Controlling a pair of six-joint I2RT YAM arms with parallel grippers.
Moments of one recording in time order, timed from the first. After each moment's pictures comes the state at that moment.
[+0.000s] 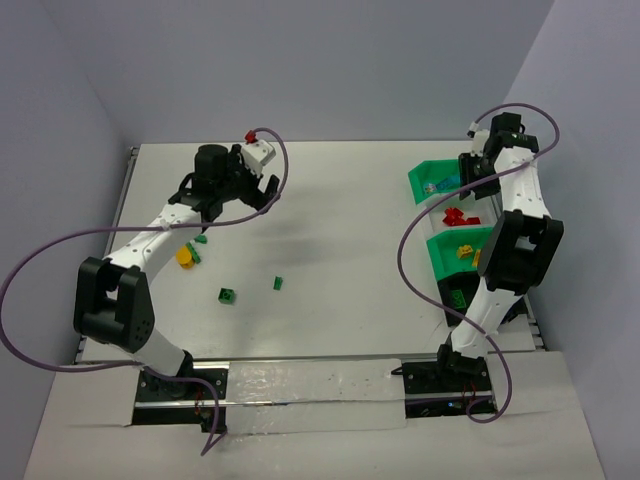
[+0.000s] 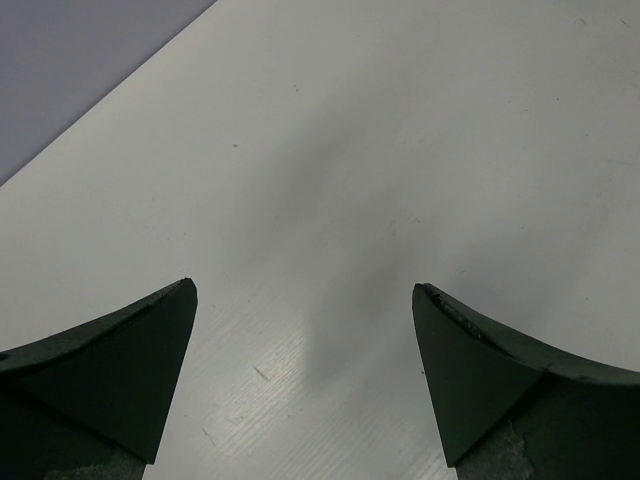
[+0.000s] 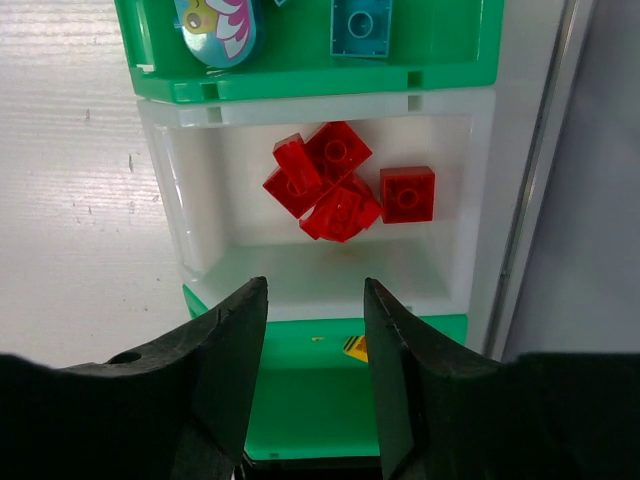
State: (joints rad) left arm -0.34 1.57 1.19 -0.06 0.35 0.31; right arm -0.26 1.92 1.80 -1.02 -0.10 -0.25
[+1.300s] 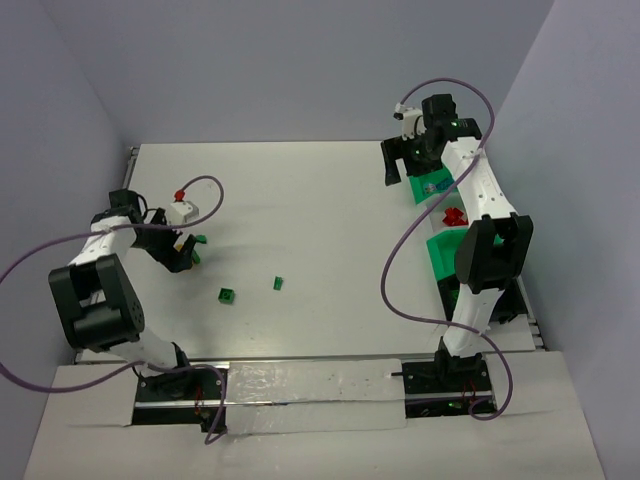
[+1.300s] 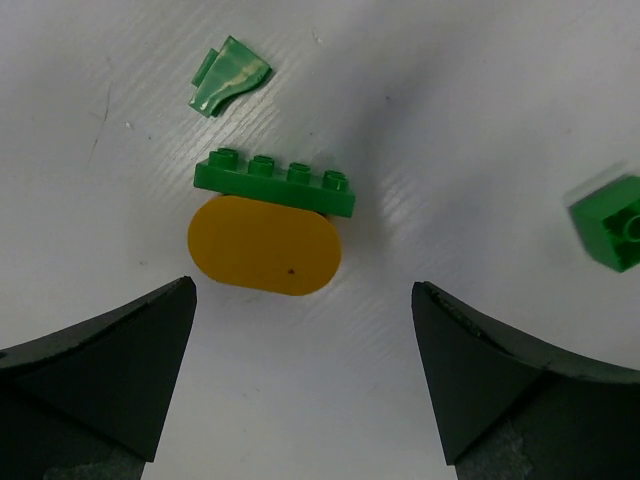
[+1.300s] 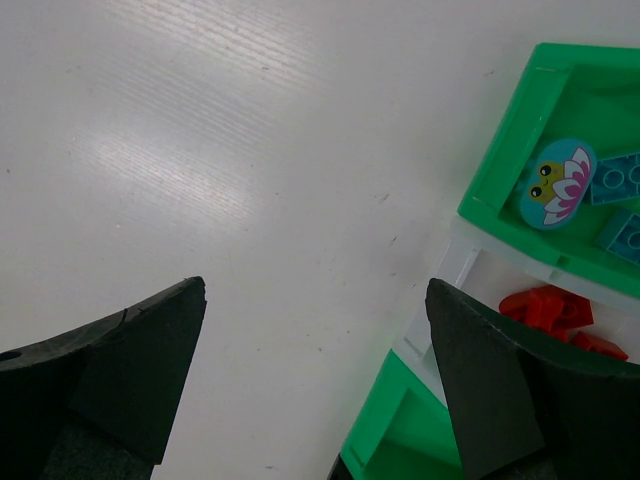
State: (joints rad) left arm 0.27 1.57 1.03 -0.73 0.49 0.97; right arm 0.09 1.92 1.93 -1.02 -0.26 -0.22
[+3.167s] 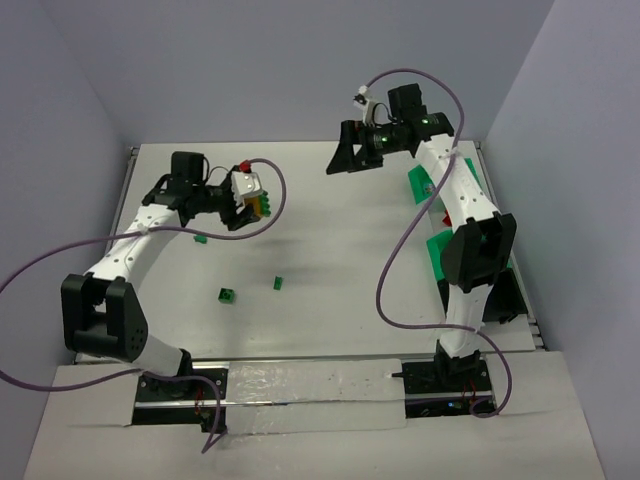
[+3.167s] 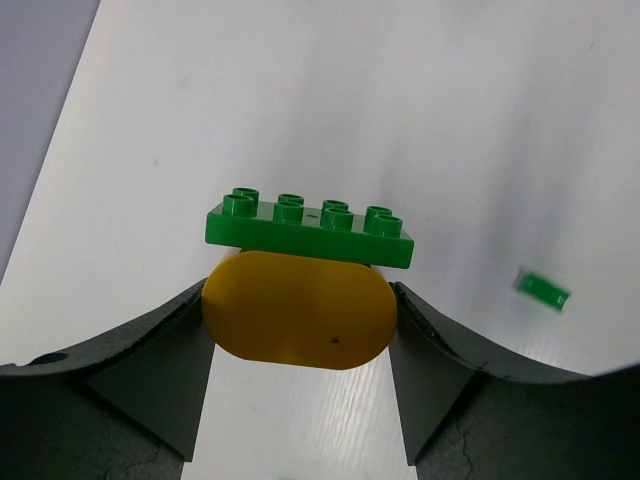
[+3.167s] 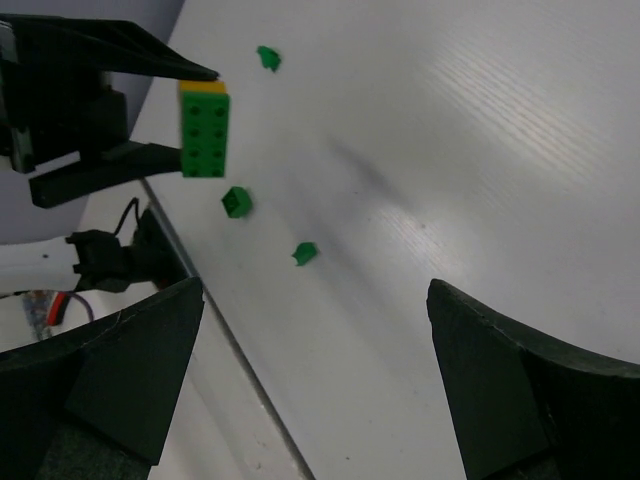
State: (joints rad) left arm -0.20 1.49 1.19 -0.46 0.76 0.91; right arm 0.25 1.96 2.05 -0.93 -0.79 0.09
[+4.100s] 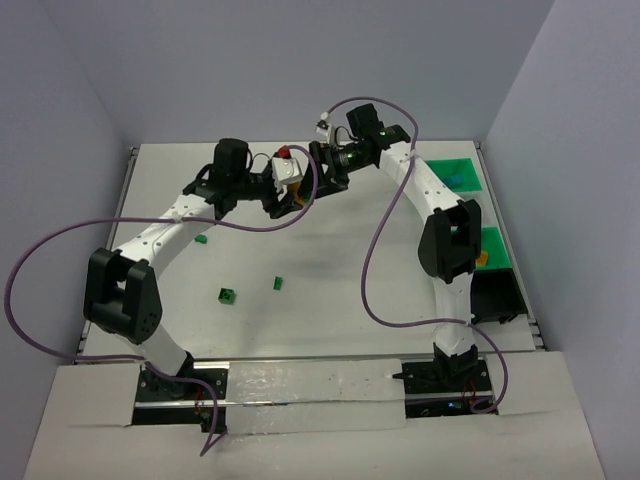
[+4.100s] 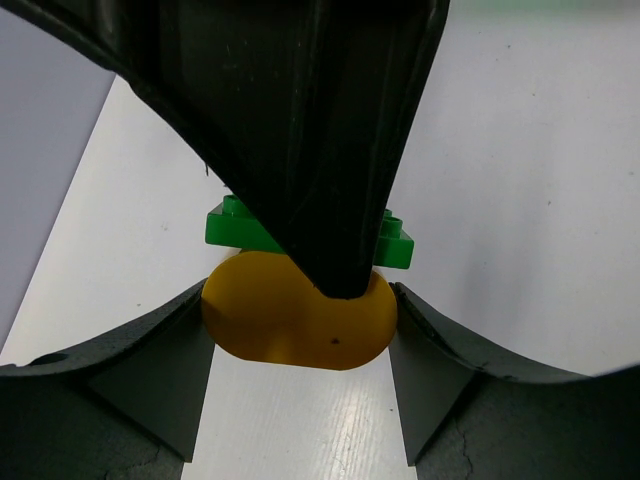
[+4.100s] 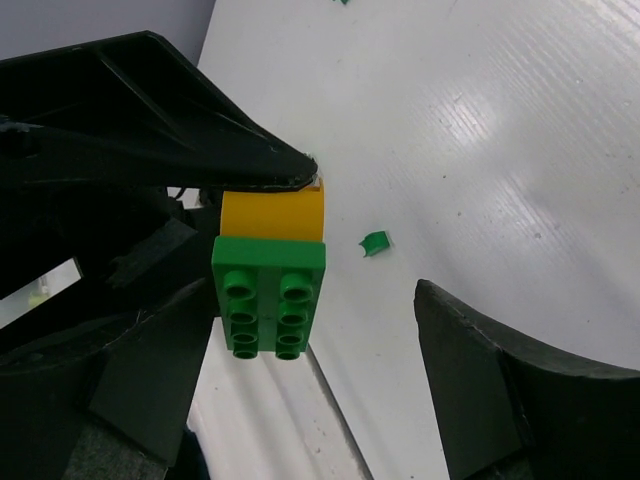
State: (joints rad) left arm -0.43 1.63 1.32 -0.21 0.72 0.64; right arm 0.38 2.12 2.06 -0.89 -0.91 0.20
